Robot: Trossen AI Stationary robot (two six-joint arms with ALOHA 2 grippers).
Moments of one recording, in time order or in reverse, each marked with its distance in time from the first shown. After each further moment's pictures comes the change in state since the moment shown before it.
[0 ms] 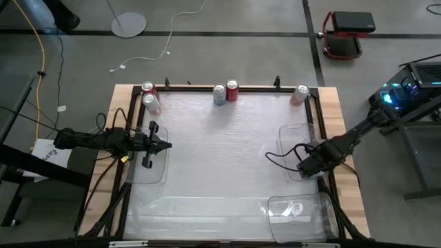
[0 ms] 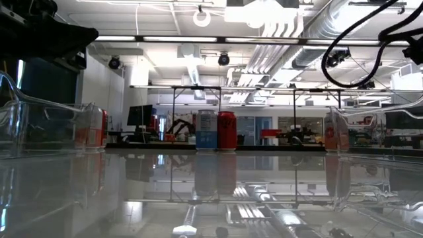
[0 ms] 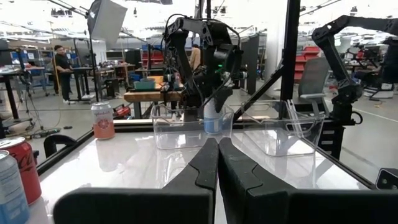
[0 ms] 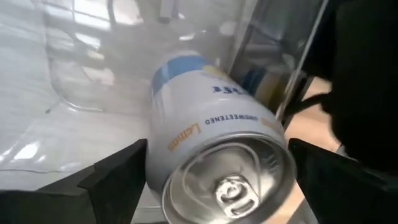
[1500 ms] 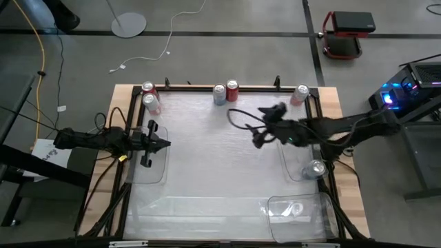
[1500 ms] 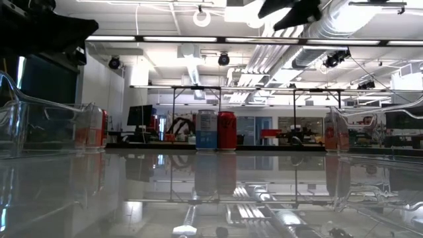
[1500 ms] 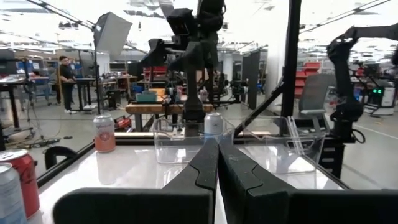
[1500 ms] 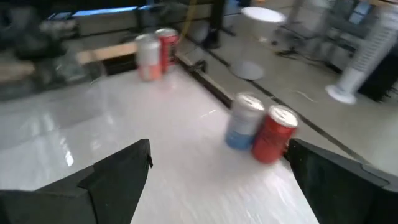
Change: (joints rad) left arm 0.000 0.000 0.000 0.062 -0.013 -0.016; right arm -0.443 0.164 0.271 1.095 0.877 -1.560
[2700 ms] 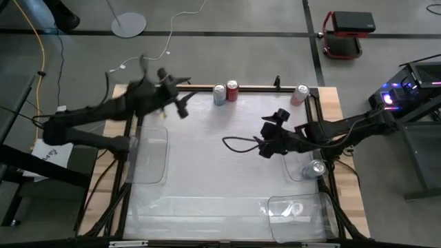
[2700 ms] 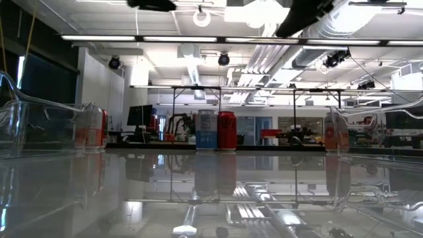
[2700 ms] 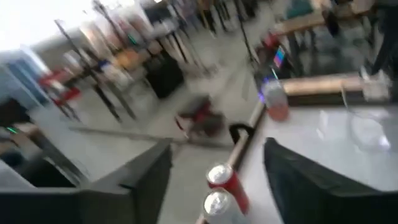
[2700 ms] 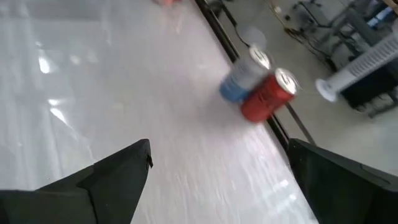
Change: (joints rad) left arm 0.408 1.054 1.067 -0.362 -0.248 0.330; right arm 0.112 0.038 0.072 -0.402 0.027 -0.014
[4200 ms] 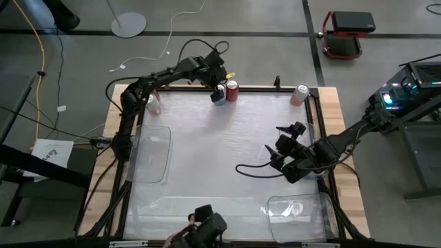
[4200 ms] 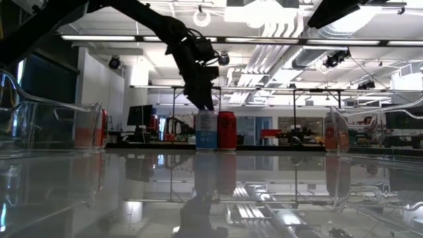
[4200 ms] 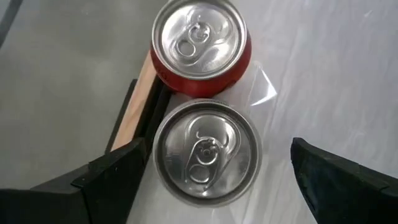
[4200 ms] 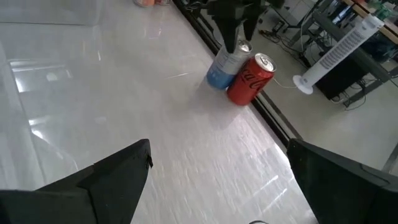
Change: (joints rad) left arm 0.363 1.035 0.811 -0.671 0.436 -0.034; right arm 0.289 0.000 0.000 -0.321 0.250 0.484
